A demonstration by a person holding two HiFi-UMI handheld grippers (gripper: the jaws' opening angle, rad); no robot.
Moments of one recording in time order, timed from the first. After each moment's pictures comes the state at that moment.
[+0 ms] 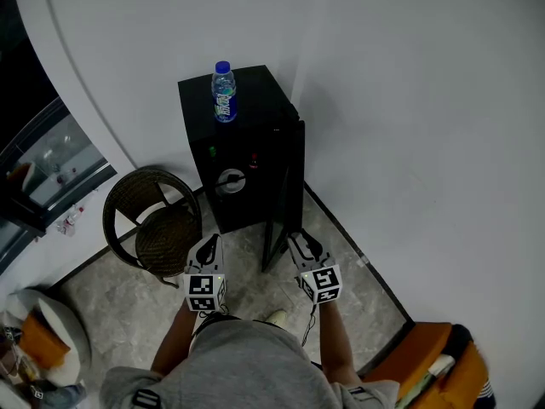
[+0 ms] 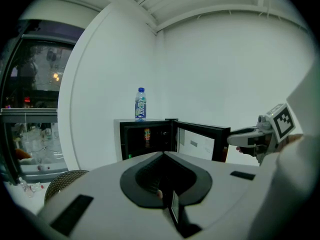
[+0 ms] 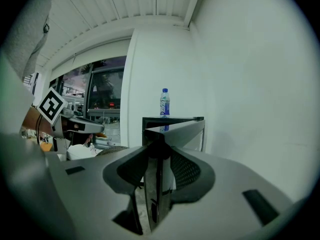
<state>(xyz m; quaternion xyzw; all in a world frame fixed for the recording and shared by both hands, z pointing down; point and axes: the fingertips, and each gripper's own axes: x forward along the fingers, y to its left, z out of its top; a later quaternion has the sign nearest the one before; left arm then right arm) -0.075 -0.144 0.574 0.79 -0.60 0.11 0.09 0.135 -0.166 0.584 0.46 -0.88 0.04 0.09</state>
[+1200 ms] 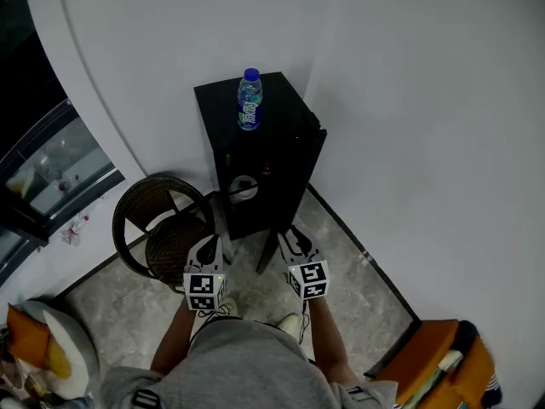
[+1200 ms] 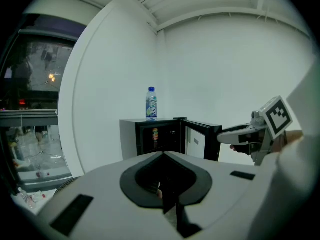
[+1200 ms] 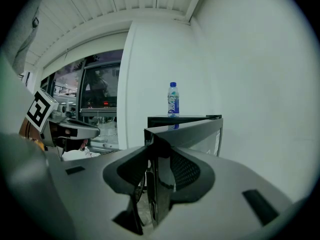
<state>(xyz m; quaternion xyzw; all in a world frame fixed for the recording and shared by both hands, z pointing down) -0.160 -0.166 0.576 0.80 -0.58 0.12 0.08 0.023 -0.196 0.582 0.48 -0.87 0.05 0.10</state>
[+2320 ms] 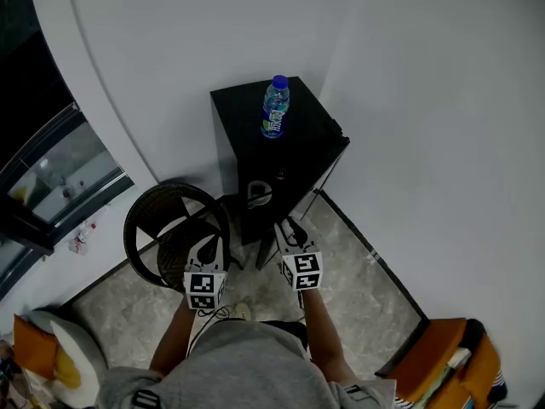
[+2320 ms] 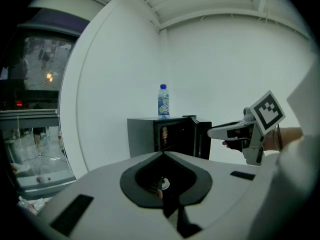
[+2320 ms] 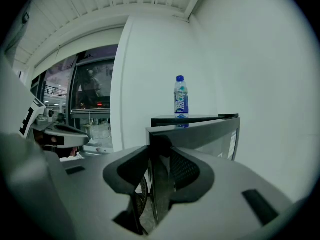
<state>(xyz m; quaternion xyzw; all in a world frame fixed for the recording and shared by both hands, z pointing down) -0.240 -0.199 0.584 0.80 -0.57 0.12 0.08 -0.066 -0.251 0.583 0.51 -0.85 0.06 0.10</state>
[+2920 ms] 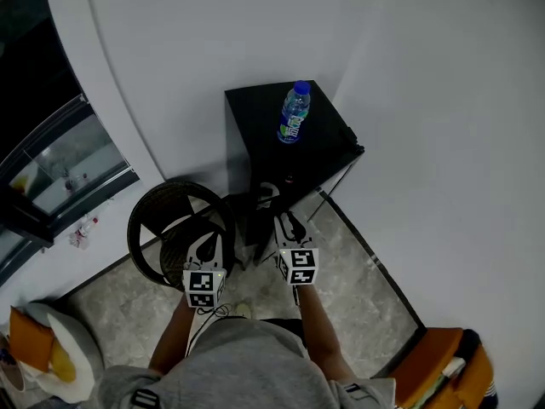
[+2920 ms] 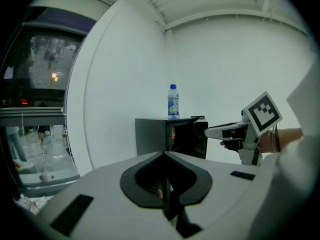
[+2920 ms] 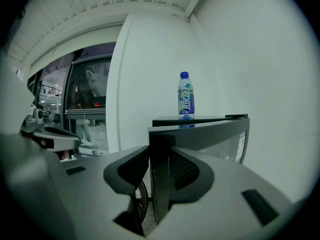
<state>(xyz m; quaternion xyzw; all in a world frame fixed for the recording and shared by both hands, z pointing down) -0.277 -0.219 0.586 0.79 -0.59 0.11 0.09 -0.103 -0.288 0.584 0.53 -0.84 0.06 0.09</state>
